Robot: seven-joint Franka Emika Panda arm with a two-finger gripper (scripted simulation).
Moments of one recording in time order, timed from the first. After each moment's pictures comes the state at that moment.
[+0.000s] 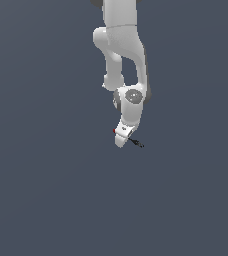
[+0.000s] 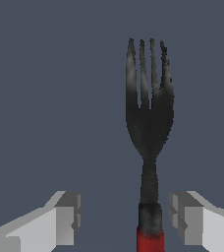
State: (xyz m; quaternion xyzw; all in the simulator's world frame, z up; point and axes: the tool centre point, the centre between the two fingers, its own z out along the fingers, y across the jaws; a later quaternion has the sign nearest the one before) arm -0.104 0.076 0.010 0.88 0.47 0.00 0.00
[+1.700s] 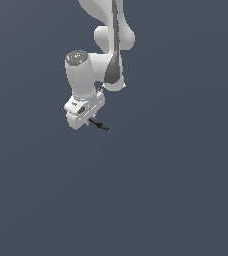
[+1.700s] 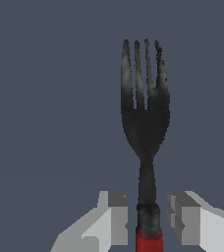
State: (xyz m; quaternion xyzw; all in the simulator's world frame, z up) arm -0.106 -0.111 0.150 0.88 0.47 0.00 0.00
